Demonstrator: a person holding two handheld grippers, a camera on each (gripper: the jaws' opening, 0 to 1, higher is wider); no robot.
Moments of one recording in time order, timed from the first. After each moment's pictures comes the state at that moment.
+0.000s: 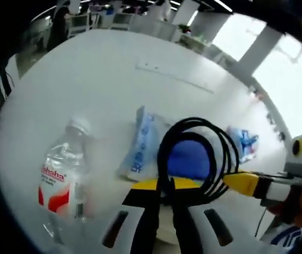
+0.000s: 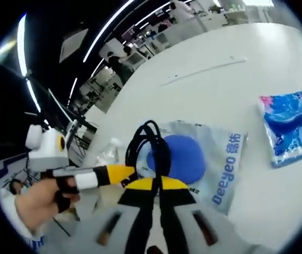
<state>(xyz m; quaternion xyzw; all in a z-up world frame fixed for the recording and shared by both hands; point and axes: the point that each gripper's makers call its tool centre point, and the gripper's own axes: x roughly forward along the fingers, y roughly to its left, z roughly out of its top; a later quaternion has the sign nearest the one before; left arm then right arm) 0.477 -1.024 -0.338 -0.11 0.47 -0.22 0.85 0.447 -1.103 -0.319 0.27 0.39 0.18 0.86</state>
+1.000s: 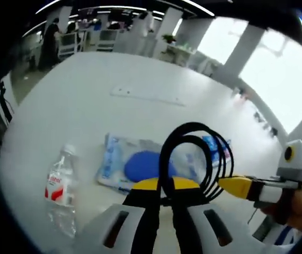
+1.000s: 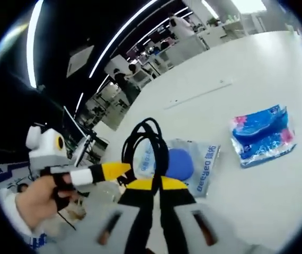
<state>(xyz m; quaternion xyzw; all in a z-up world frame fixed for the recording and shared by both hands) 0.447 -1.076 -0.268 -0.07 0.42 -0.26 0.87 0.407 -1.151 -0.267 0.30 0.33 0.17 0.88</state>
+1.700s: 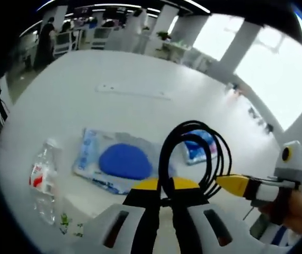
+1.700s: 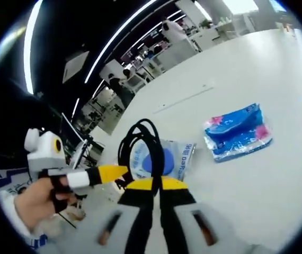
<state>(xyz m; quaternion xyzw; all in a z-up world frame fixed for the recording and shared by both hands) 0.418 -1.119 -0.268 -0.07 0.43 -0.27 0.86 0.380 -1.195 -0.268 0.31 0.33 0.14 0.88</state>
